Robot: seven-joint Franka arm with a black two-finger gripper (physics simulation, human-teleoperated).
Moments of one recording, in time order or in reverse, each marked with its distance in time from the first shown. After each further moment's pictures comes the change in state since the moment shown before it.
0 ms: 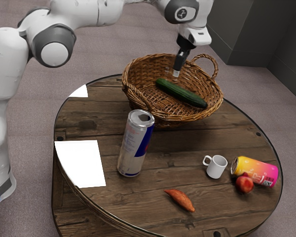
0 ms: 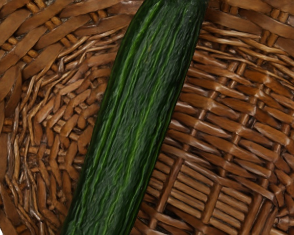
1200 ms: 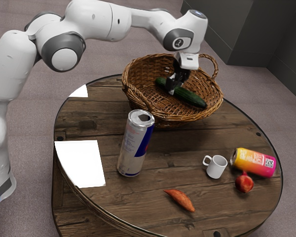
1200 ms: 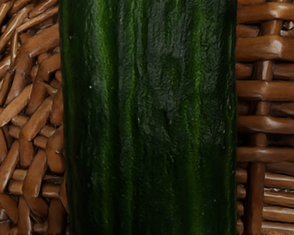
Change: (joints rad) arm -0.002 0.085 0.063 -0.165 -0.053 0.229 0.402
